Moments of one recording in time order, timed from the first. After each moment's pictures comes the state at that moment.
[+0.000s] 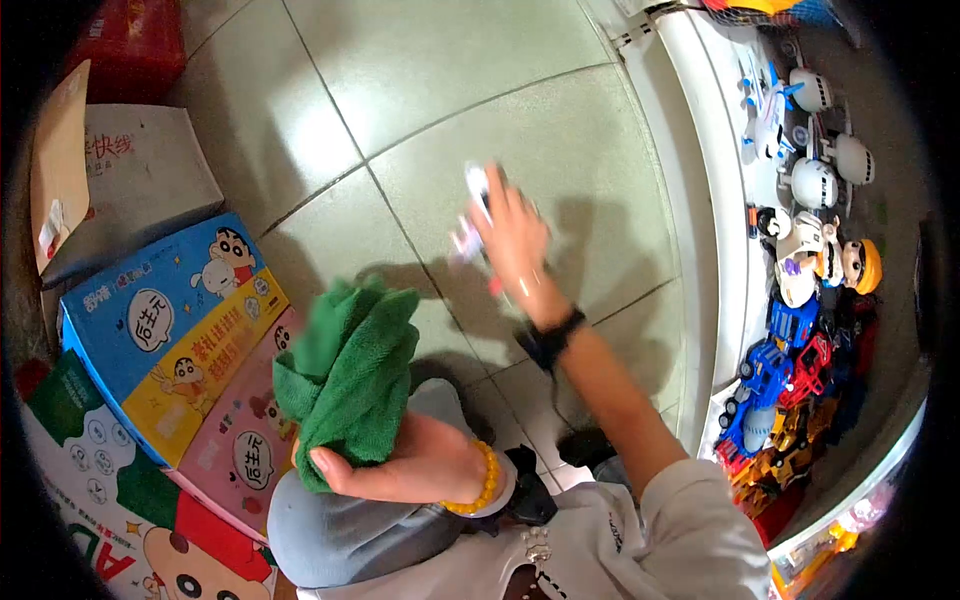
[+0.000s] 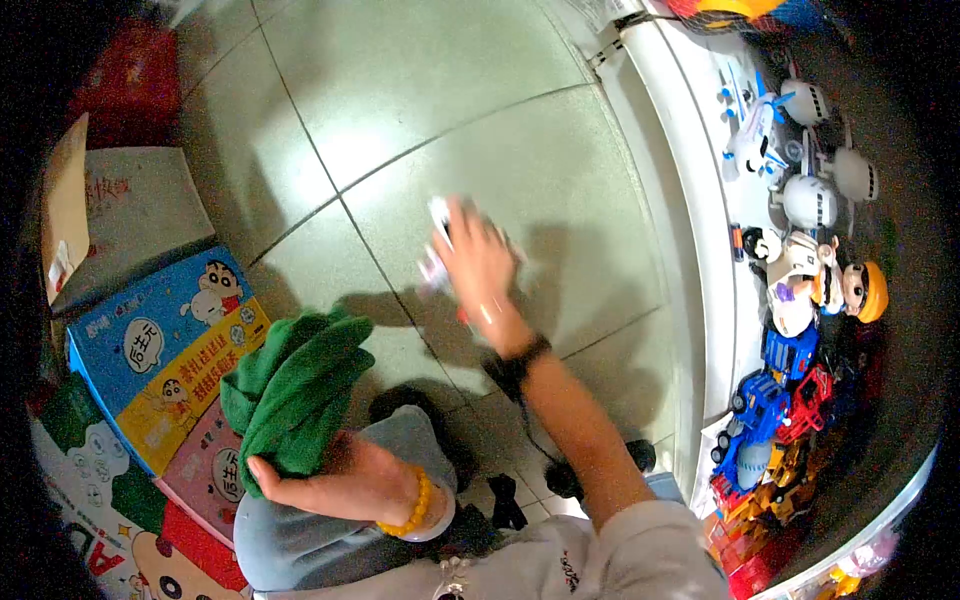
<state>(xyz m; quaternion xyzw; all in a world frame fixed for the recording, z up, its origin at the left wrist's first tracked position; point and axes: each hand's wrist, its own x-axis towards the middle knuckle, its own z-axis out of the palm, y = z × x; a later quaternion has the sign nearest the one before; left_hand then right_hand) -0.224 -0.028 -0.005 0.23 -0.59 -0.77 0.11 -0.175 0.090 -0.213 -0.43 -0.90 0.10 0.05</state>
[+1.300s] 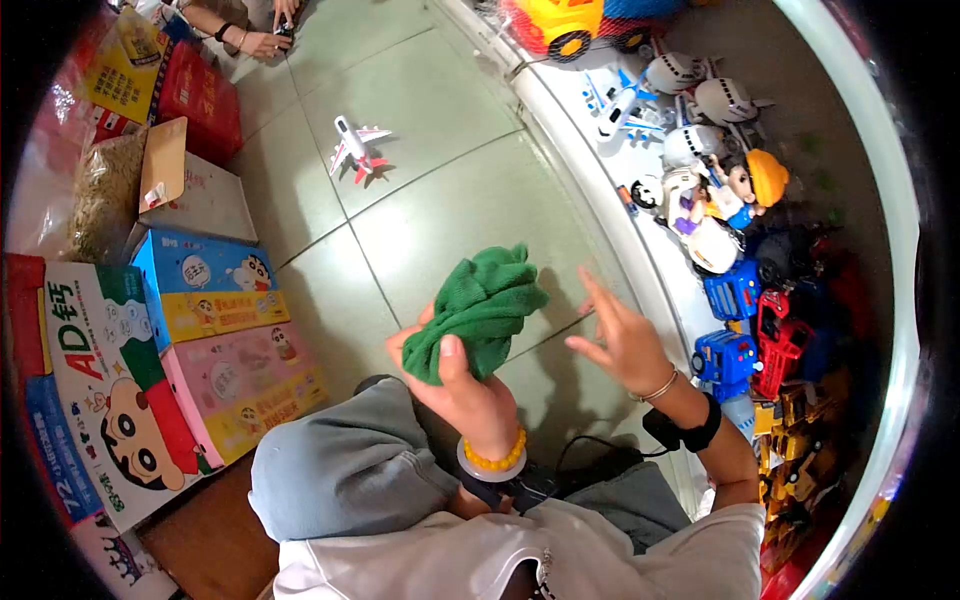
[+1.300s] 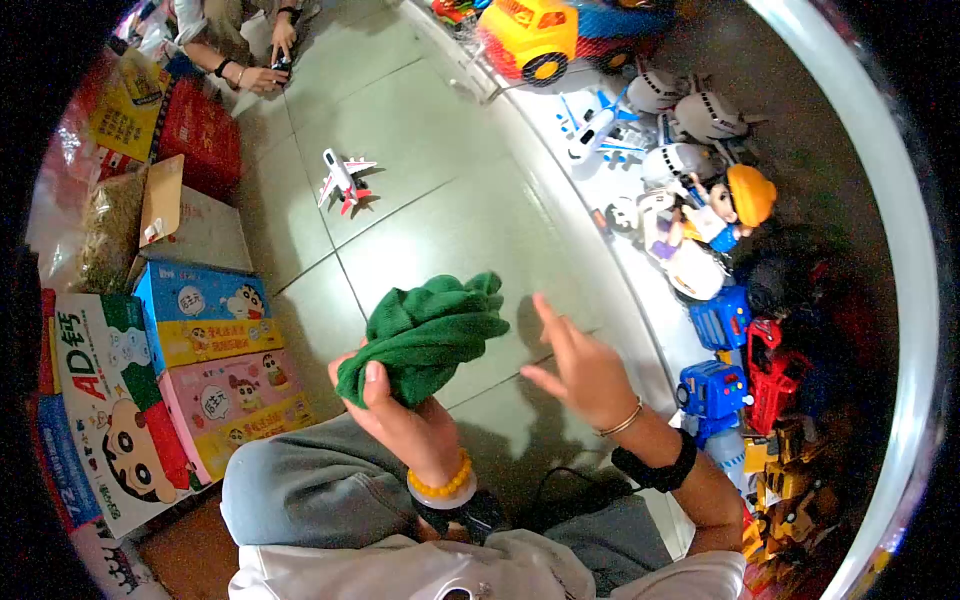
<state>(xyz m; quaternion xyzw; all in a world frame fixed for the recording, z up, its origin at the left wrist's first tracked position) -0.044 0.016 0.056 -0.01 -0.52 -0.85 -0.10 0.096 0.123 0.023 -0.30 -0.90 0.31 0.03</state>
